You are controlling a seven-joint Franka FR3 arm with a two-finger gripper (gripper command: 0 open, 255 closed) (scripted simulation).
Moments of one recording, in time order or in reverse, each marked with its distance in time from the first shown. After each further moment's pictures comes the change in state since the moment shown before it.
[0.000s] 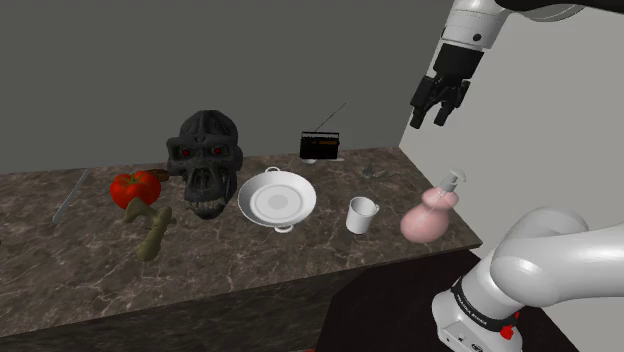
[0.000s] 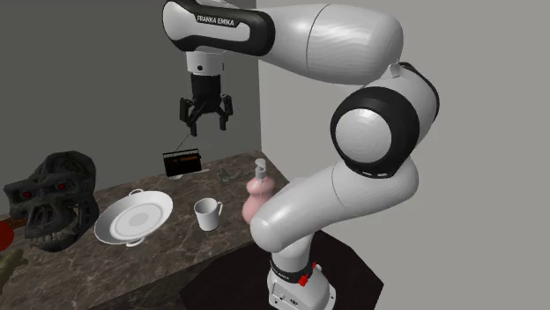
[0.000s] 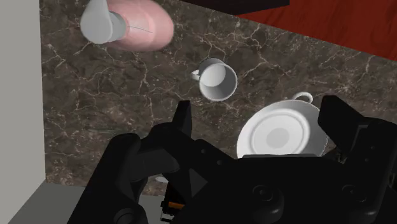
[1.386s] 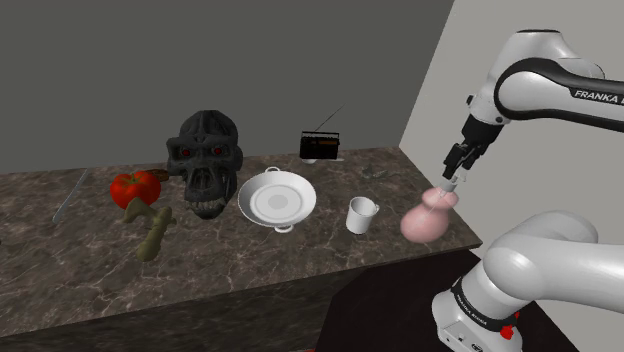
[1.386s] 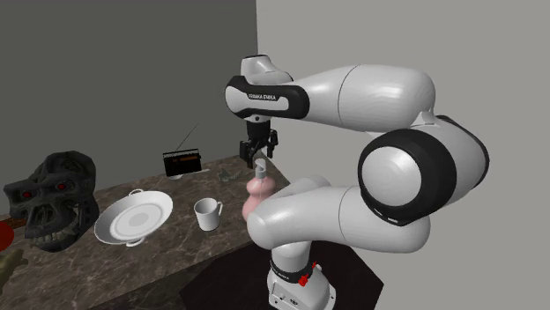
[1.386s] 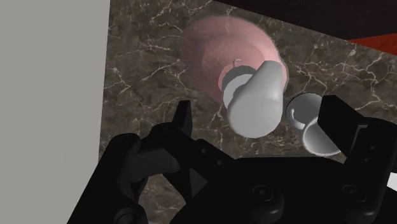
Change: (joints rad) arm -0.160 -0.249 -0.208 -0.473 -0.324 0.247 -0.248
